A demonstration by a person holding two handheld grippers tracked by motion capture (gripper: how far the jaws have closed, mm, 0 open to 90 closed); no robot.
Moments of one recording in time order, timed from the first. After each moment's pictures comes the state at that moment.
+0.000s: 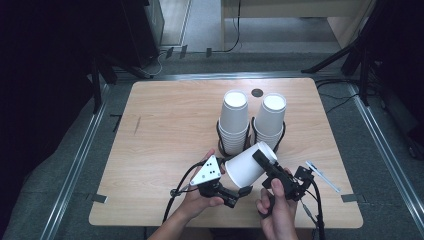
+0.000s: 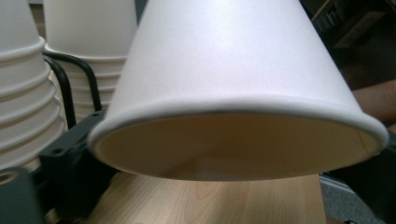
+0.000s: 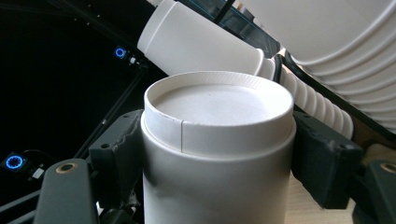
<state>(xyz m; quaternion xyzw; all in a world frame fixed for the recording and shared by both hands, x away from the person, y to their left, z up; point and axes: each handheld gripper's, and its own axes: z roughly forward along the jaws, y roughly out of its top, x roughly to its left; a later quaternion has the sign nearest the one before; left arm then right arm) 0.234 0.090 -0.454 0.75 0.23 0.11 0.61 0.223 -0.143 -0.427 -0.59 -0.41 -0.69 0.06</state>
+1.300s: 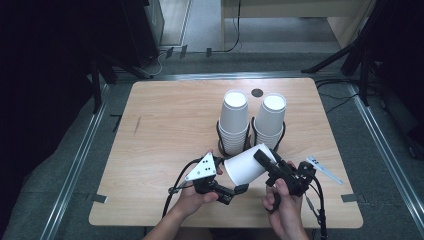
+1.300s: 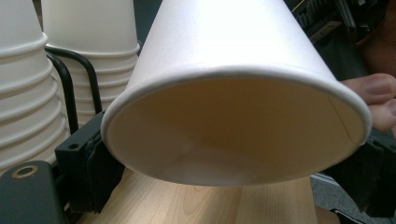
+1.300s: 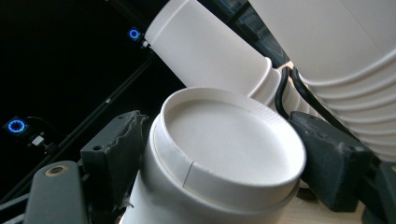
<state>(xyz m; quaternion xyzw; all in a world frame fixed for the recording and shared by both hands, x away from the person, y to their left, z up) 0.240 0.101 -0.452 0.76 0.21 0.08 0.61 0.237 -0.155 -0.432 -0.52 -0.47 -0.71 0.03</state>
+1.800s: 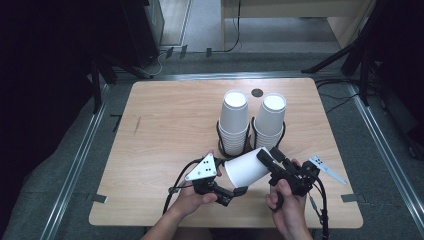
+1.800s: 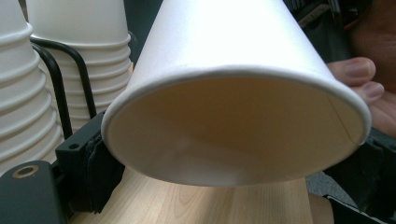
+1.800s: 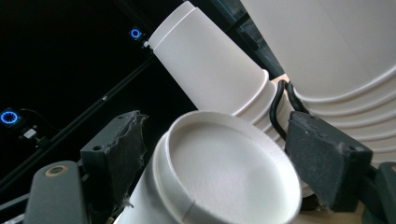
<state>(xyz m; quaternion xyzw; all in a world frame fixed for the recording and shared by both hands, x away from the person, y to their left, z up) 0.239 0.103 -0.452 0.77 0.20 0.07 0.60 0.238 -0.162 -0.430 -0.51 -0.48 -0.71 0.00</state>
